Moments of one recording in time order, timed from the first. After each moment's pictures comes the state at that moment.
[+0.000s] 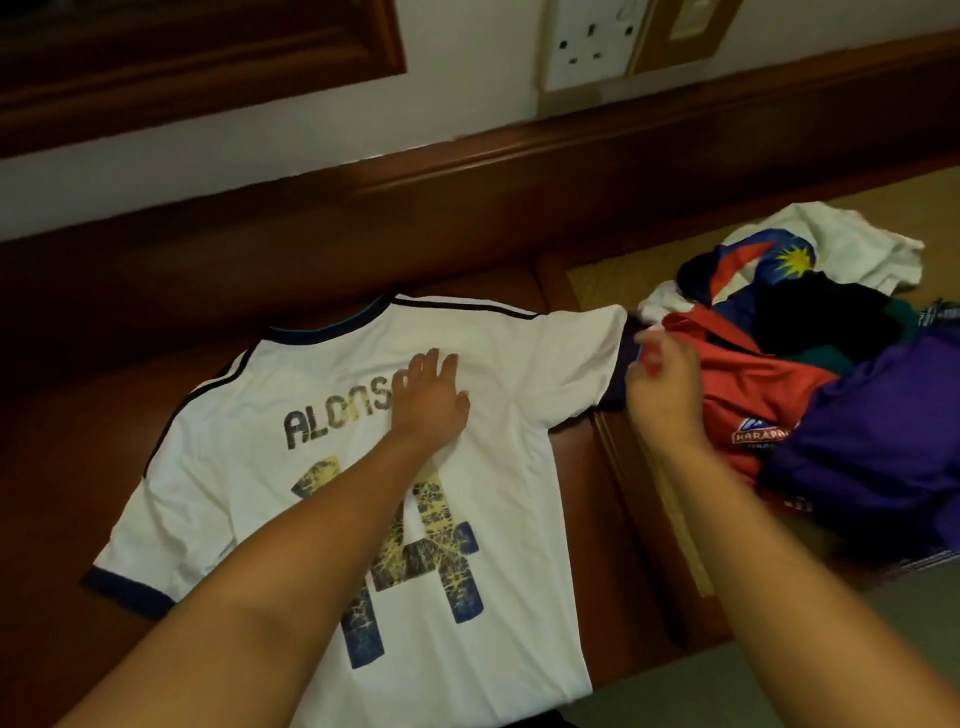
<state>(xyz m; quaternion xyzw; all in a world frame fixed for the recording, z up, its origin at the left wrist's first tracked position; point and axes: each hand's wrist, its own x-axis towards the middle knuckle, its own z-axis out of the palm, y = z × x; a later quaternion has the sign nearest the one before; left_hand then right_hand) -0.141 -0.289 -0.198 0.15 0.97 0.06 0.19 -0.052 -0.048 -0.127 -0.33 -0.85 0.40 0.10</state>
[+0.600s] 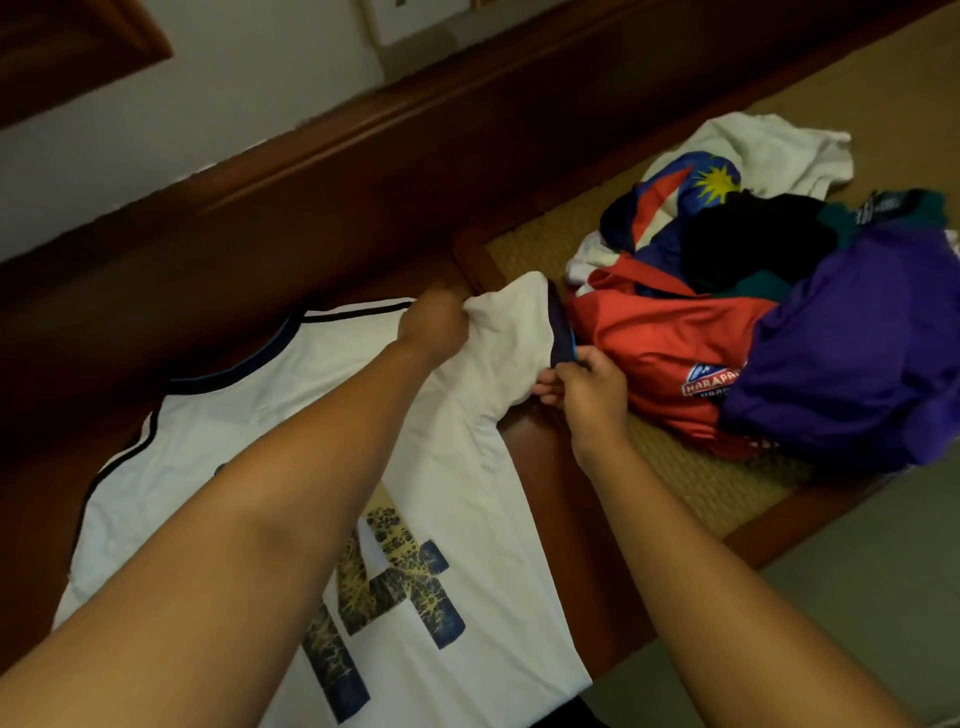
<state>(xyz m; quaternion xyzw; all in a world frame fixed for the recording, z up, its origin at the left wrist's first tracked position) -0.213 -0.164 -0.193 0.26 0.94 0.13 0.17 -0.041 -0.066 -0.163 -0.49 -0.58 0.65 0.08</state>
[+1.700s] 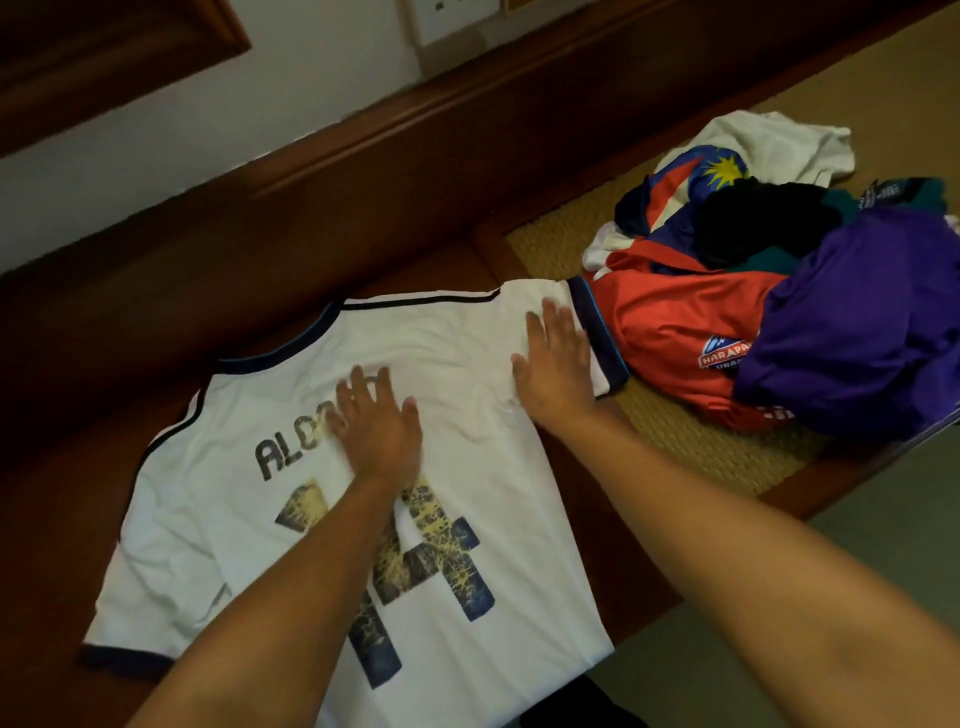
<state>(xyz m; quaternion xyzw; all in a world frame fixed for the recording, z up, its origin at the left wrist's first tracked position) -0.108 -0.311 -0.220 0.06 0.99 0.08 0.11 -0.057 -0.101 -0.188 -0.23 -0.95 0.21 -0.06</state>
